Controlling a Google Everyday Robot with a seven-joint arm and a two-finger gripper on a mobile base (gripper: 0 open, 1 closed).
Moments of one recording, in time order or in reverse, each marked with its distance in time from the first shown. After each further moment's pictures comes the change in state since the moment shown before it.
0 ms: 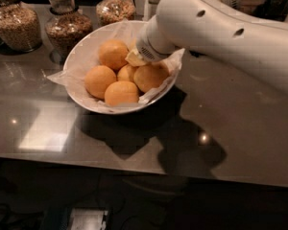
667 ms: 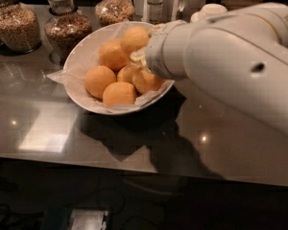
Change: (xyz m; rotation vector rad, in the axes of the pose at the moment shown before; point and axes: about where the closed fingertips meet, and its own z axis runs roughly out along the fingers) arm 0.003 0.028 -0.094 0.155 -0.162 -0.038
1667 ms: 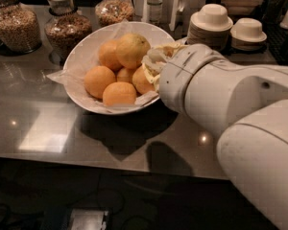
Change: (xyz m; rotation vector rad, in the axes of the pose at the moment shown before) arm -0.009 0.022 -0.092 0.182 -0.129 -0.092
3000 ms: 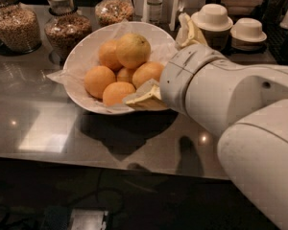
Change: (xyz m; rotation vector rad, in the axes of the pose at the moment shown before) arm 0.000 0.000 0.000 0.000 0.000 0.000
